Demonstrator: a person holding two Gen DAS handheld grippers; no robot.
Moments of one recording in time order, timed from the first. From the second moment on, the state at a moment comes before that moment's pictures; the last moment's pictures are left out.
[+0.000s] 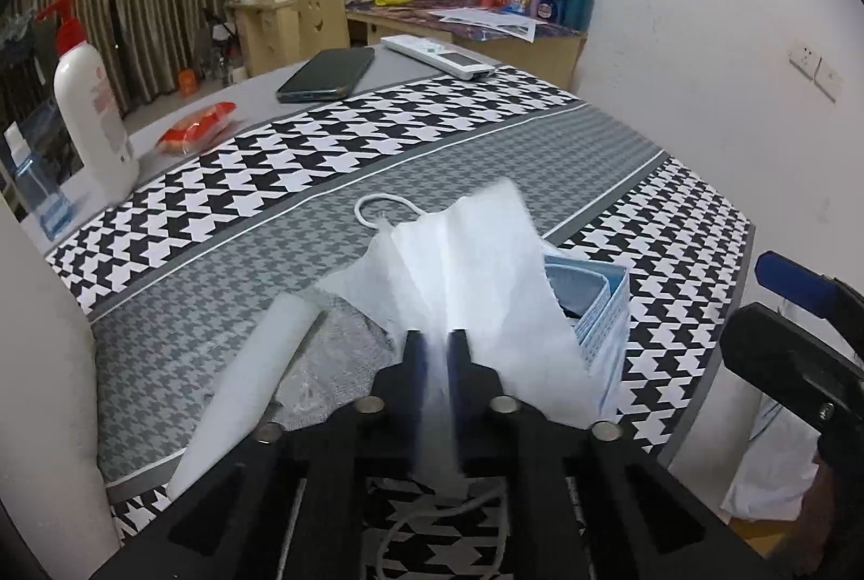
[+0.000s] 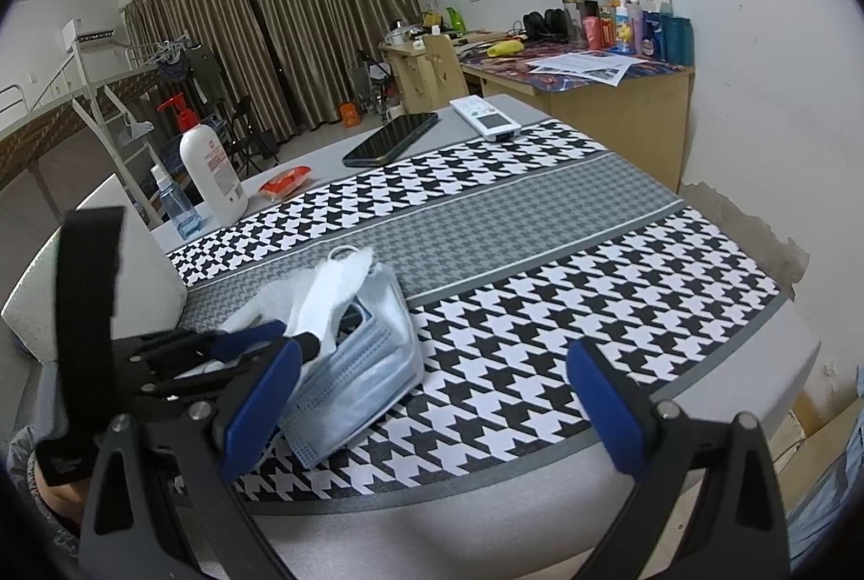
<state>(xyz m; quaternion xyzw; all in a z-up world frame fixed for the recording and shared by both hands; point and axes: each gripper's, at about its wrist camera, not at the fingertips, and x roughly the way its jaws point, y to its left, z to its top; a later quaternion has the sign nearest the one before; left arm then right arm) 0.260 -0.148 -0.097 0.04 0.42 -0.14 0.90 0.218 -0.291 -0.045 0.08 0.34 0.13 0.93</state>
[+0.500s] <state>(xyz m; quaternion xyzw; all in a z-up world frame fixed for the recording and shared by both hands) 0.232 -0.123 -0.043 0.02 0.34 -0.15 0.93 0.220 -0.282 -0.048 0.08 0.35 0.14 0.92</state>
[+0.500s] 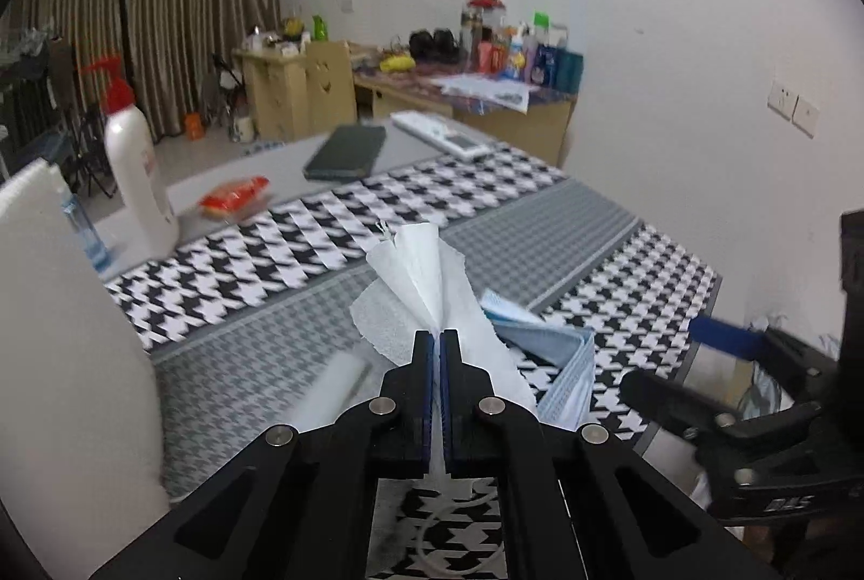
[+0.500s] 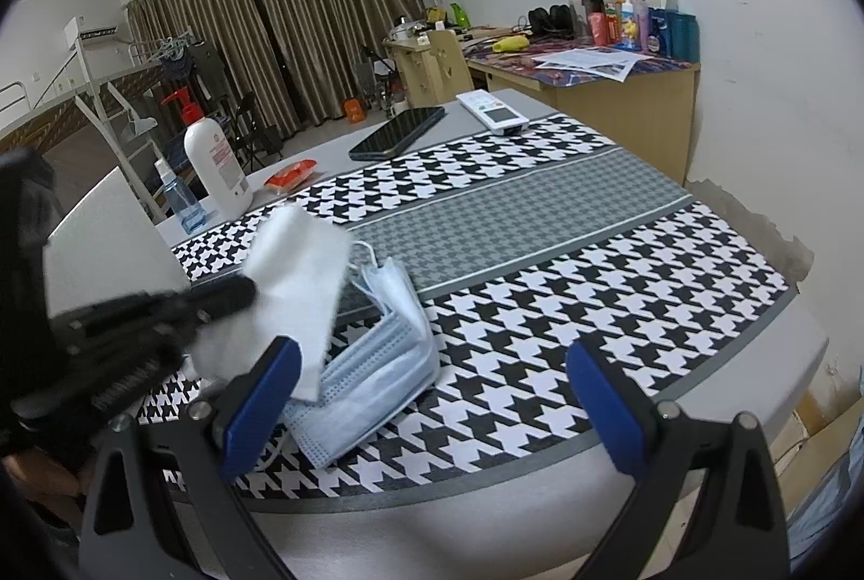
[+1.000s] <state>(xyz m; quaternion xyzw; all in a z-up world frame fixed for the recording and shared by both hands) 0.224 -0.099 -0.032 0.02 0.32 -0.12 0.94 0.245 -0.256 -0.061 0.05 0.36 0.14 0.92</state>
